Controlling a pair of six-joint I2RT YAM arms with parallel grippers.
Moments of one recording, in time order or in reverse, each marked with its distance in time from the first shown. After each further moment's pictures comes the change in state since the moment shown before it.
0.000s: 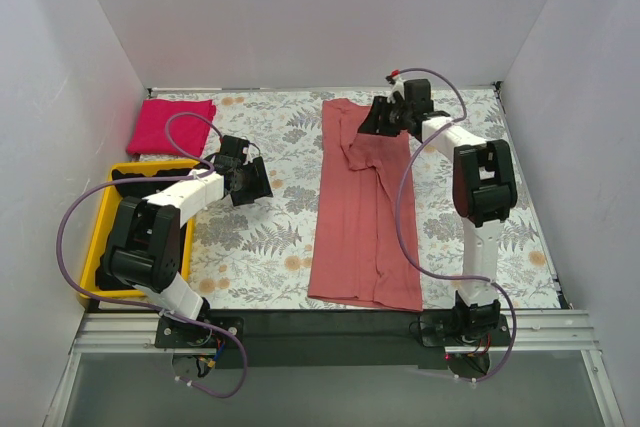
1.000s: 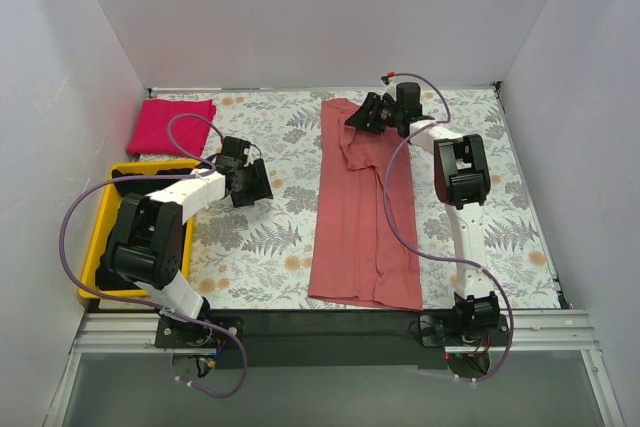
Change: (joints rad) left arm 0.000 0.023 0.000 0.001 0.003 0.003; right arm -0.034 0.340 0.260 0.246 -0.169 0.258
